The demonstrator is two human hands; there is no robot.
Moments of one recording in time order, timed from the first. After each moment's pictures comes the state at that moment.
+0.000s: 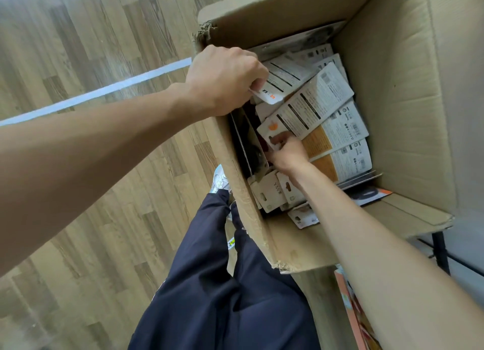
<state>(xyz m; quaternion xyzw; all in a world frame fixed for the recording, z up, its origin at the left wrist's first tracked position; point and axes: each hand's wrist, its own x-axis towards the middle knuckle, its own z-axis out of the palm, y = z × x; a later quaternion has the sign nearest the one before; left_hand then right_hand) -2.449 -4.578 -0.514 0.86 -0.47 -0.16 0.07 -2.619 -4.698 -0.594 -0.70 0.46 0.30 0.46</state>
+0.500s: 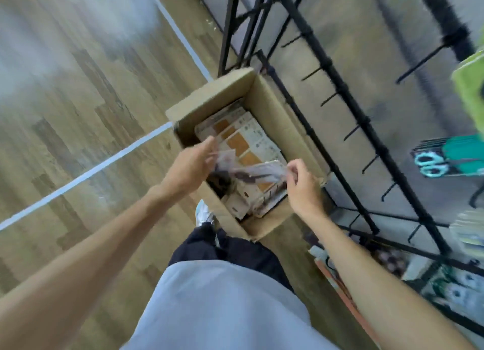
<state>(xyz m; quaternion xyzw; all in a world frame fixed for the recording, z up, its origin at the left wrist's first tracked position) -2.516 -4.535 -0.373 0.82 -0.40 -0.27 0.31 -2.722 -4.724 -0.351 -0.81 0.46 0.06 0.35</state>
